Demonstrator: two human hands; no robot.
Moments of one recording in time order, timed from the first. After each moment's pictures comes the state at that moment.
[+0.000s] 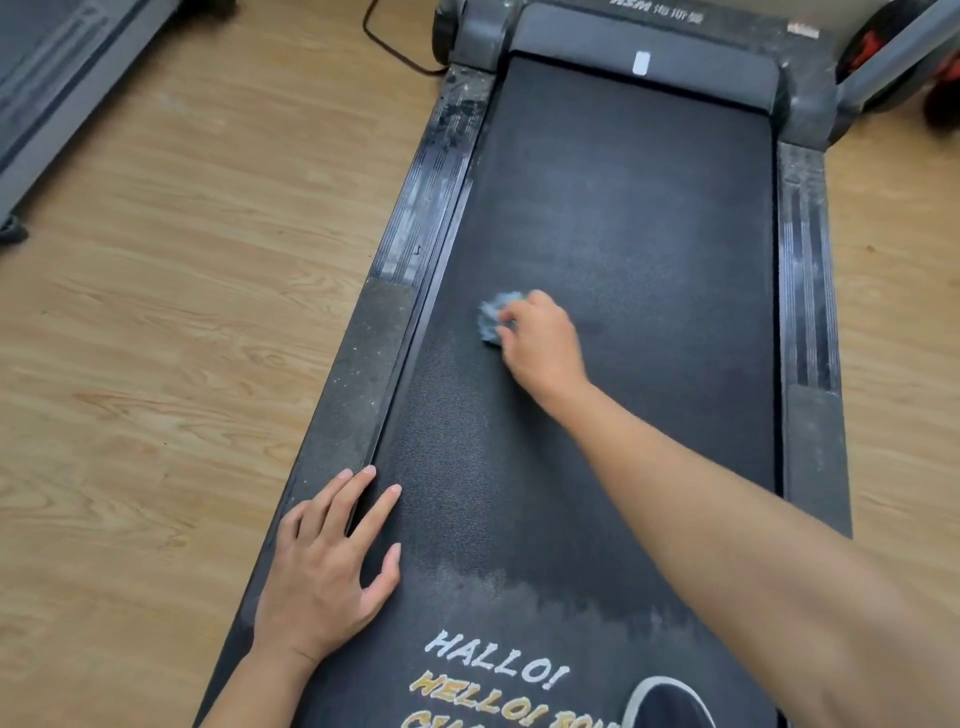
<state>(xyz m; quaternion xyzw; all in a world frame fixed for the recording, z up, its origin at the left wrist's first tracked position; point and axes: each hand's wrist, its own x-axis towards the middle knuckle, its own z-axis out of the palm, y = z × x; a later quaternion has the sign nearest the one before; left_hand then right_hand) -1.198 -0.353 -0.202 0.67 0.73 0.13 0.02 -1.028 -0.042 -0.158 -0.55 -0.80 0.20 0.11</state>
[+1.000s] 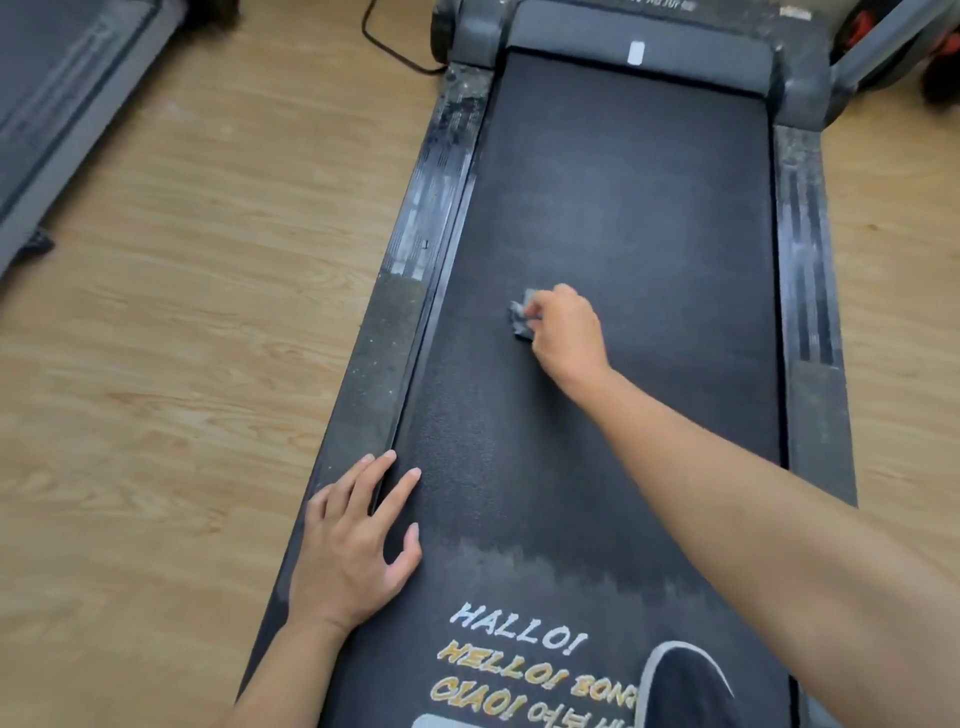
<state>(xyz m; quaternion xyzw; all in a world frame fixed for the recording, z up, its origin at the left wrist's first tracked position) -1.199 -0.354 -0.201 0.67 0.73 0.16 0.02 -1.012 -0.048 -0.149 -0.58 -0.79 0.19 0.10</state>
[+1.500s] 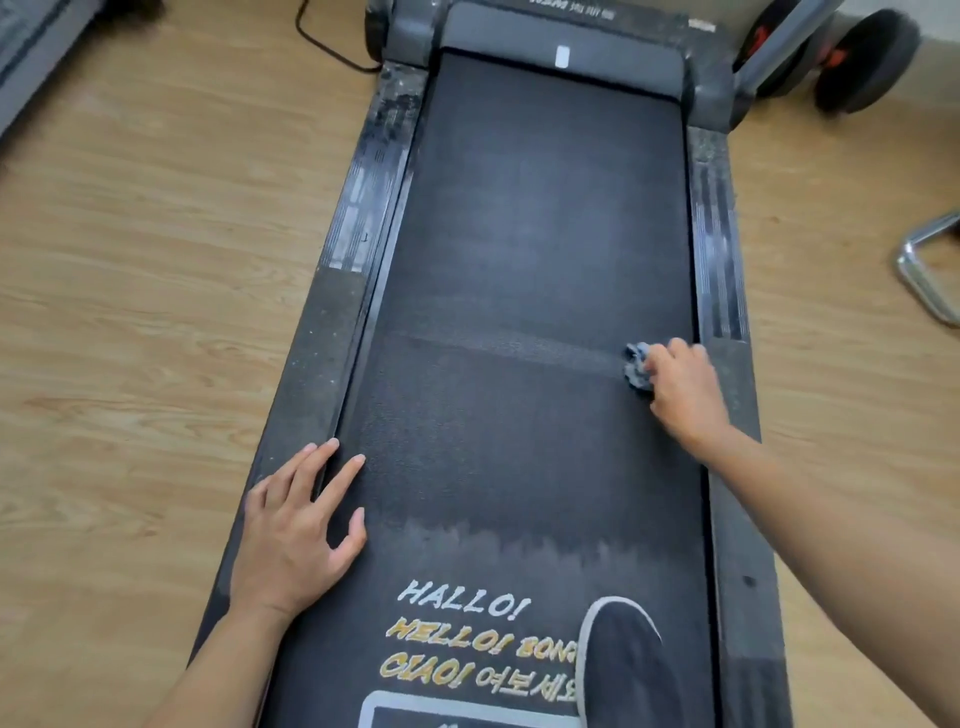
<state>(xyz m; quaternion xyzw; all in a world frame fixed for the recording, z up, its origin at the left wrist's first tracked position) -1.201 -0.354 -0.202 0.67 0.72 0.16 0.01 -0.782 -0.093 -0.145 -0.64 -0.76 0.05 -0.03</state>
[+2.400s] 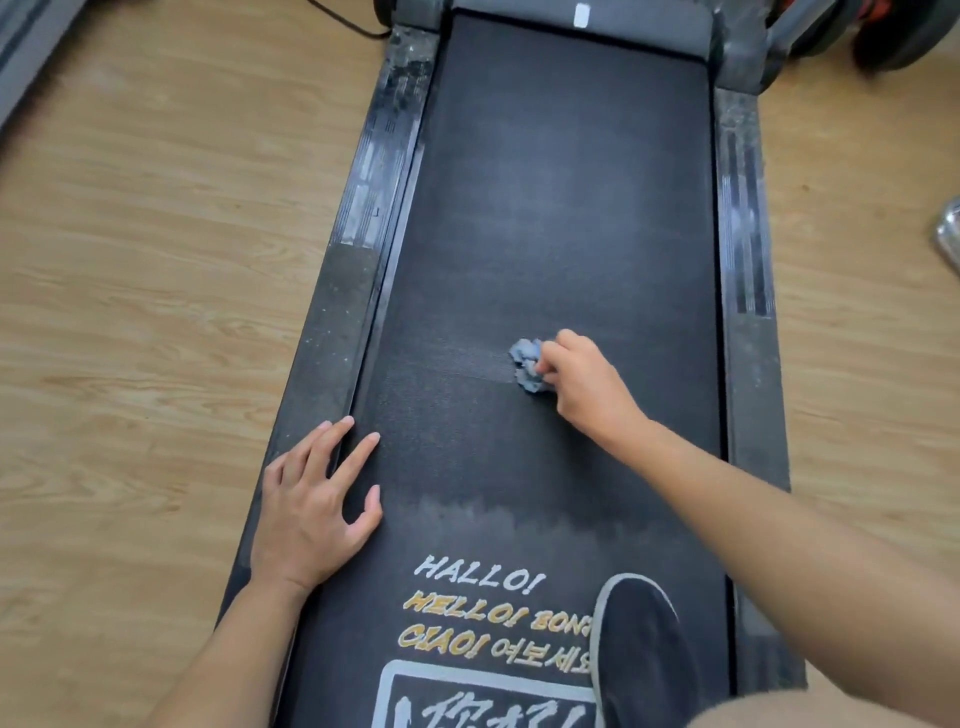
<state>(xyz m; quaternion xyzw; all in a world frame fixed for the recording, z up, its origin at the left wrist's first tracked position) -1.201 -0.355 -0.199 0.67 0.72 0.15 0.00 -0.898 -0.132 -0.160 -0.48 -0.86 0.16 0.05</state>
